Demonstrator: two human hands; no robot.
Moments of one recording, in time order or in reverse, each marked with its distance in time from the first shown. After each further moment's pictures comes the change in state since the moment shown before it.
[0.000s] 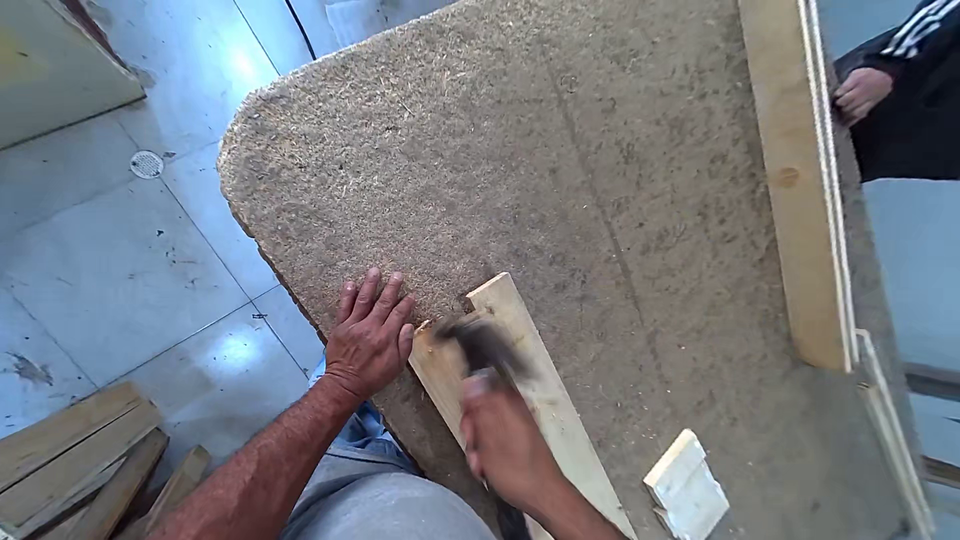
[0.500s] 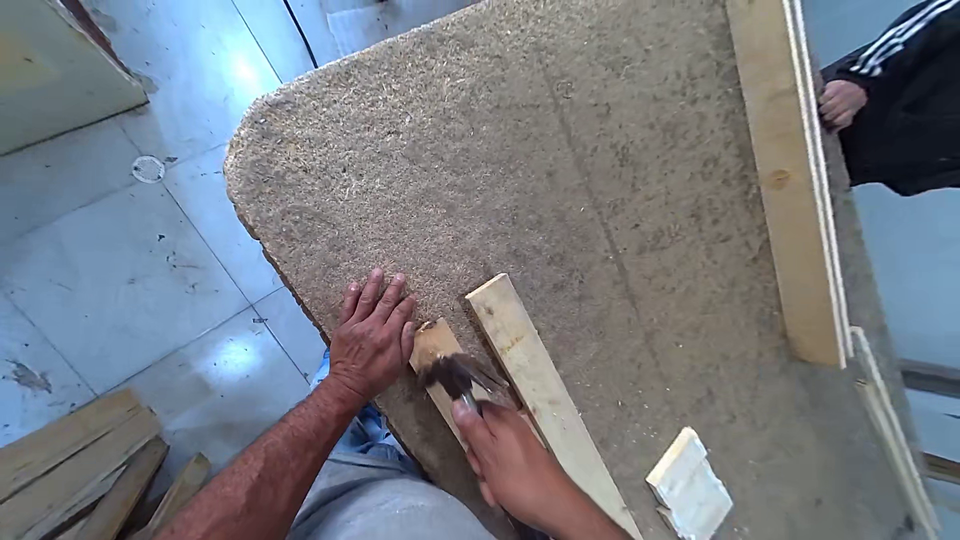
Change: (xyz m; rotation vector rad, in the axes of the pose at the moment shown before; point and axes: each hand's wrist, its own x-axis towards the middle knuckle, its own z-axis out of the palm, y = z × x) left_hand 0.001 0.001 -0.002 -0.011 0.010 0.009; right_hand -0.007 -0.007 -0.001 -0.178 -0.183 0.308
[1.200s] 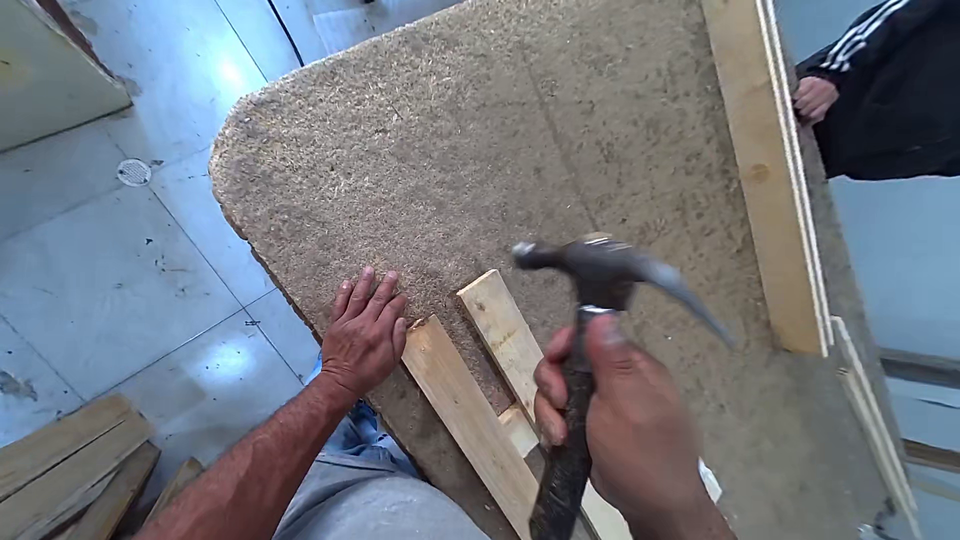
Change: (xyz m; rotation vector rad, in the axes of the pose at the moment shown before) left_hand 0.003 0.000 -0.001 -0.003 -0.008 -0.005; right_hand -0.042 -0.036 -0.043 0.597 0.412 -0.514
